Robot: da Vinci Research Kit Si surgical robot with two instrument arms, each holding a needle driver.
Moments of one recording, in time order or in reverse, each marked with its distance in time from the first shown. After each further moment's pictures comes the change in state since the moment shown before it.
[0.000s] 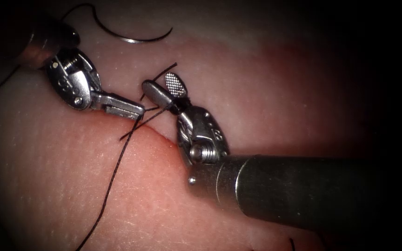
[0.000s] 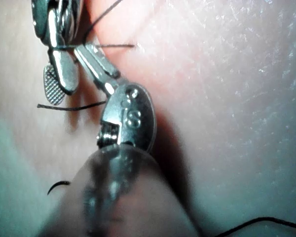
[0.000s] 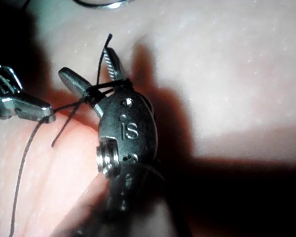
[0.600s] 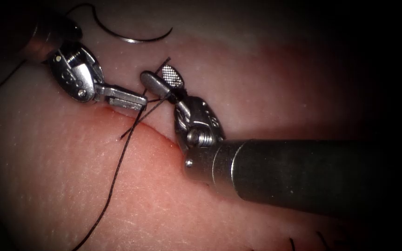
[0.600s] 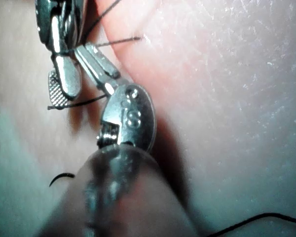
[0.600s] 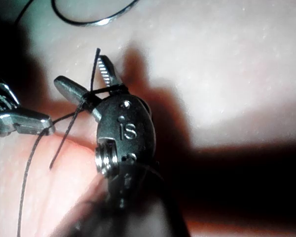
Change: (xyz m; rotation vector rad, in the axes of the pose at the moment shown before) right arm 0.001 0.002 0.002 -0.009 0.004 0.072; left arm -0.001 0.000 0.000 -0.001 0.001 -0.005
